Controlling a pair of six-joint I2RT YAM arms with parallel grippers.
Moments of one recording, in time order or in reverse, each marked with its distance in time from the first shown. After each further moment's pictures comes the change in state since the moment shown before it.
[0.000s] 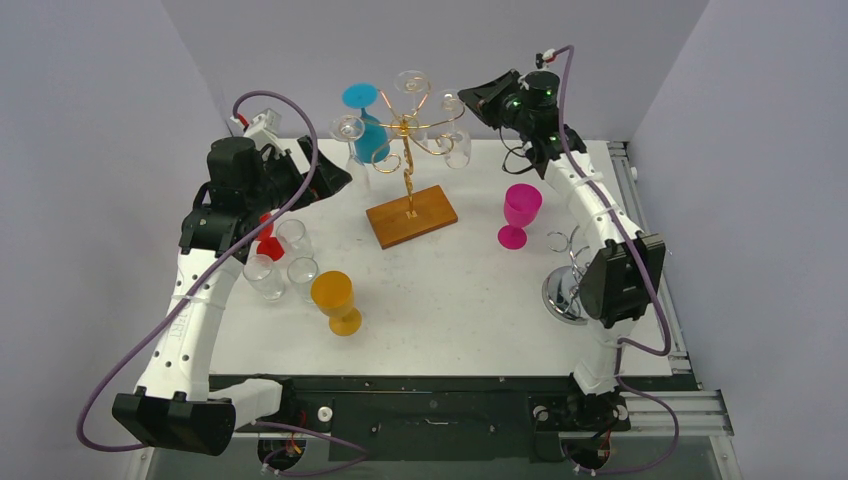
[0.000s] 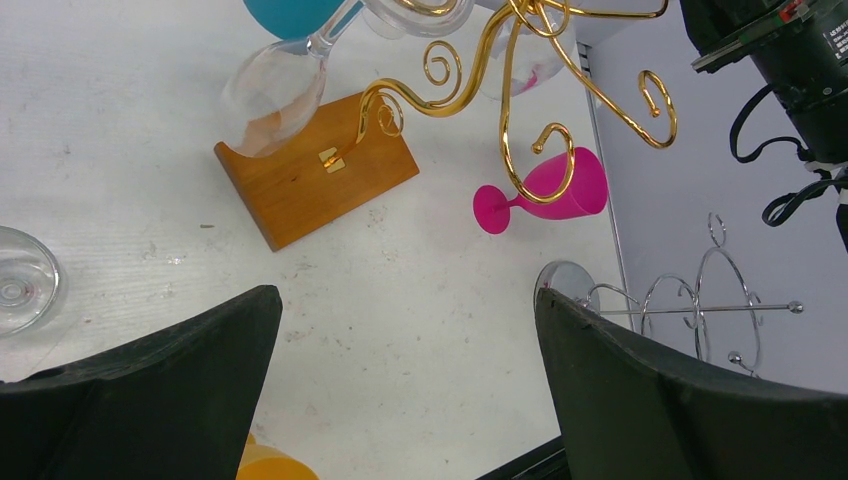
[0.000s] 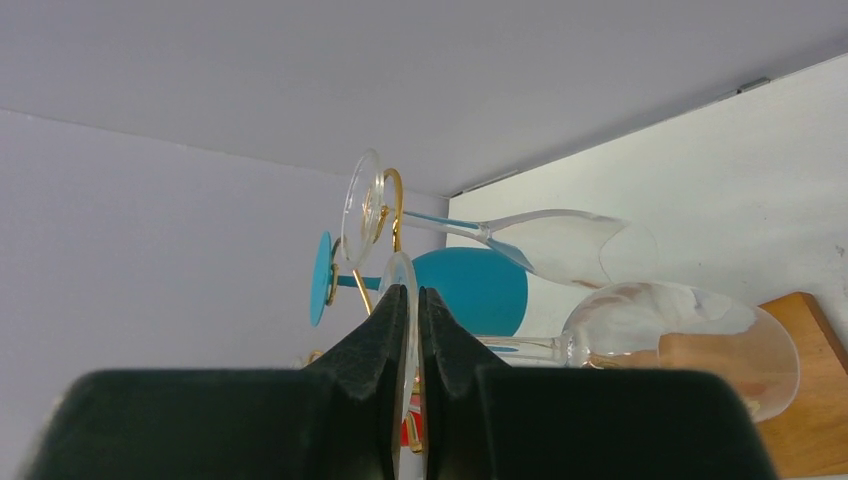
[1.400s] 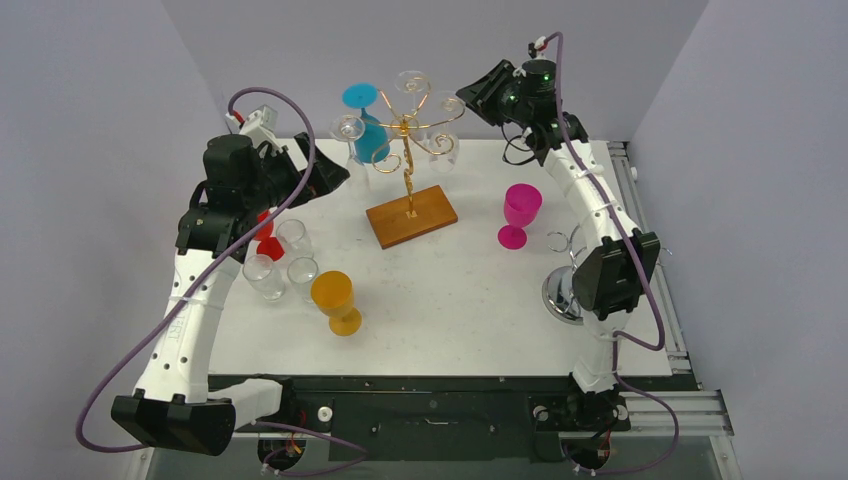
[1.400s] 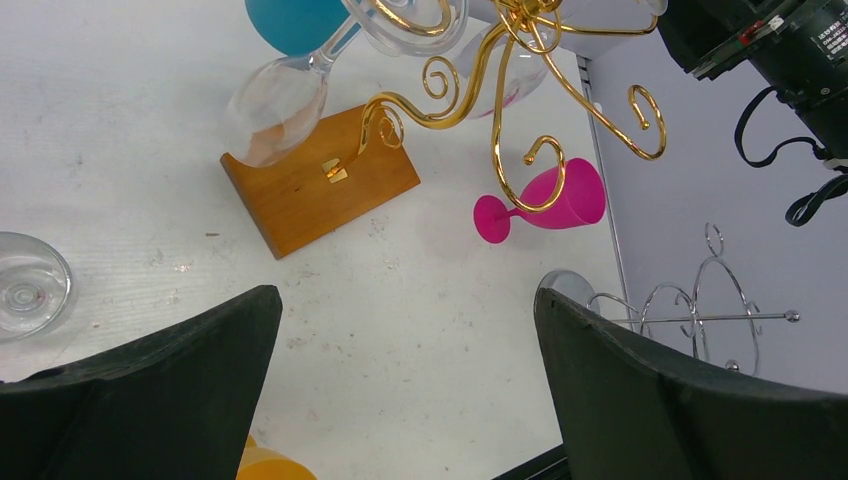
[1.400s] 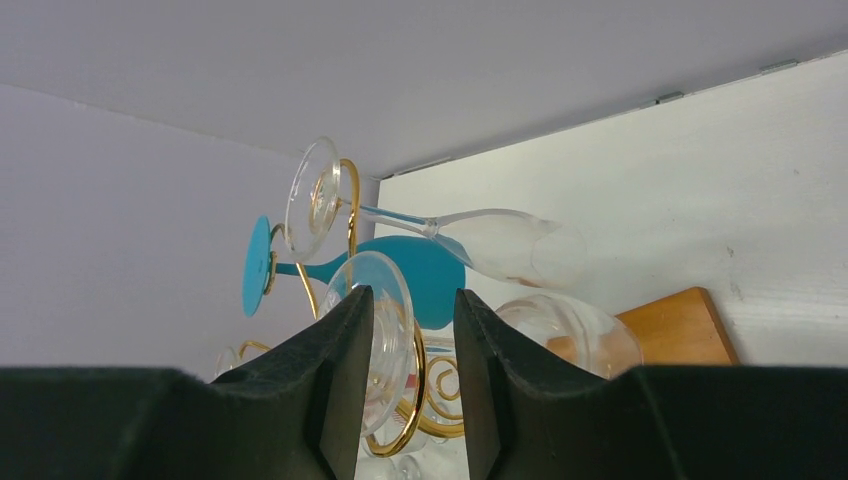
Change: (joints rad) left arm 0.000 0.000 0.027 -0.013 -0.018 0.000; right arm 0.004 0.064 0.183 -0.216 0.005 -0.179
